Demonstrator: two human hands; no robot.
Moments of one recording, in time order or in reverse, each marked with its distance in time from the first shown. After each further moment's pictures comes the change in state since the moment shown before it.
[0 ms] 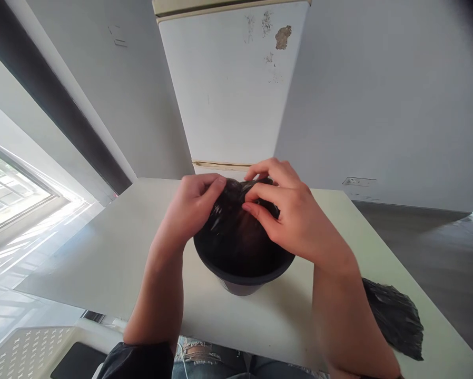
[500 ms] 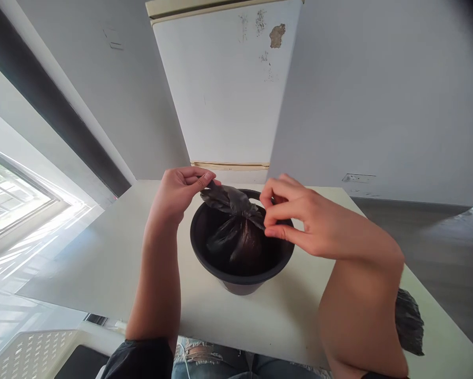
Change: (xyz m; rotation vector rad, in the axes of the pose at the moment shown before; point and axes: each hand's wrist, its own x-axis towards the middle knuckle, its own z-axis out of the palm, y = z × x) left_hand 0.032 -0.043 -0.018 -0.082 0.098 -0.003; right_hand -0.015 0.032 -0.038 0.201 -0.420 -0.034
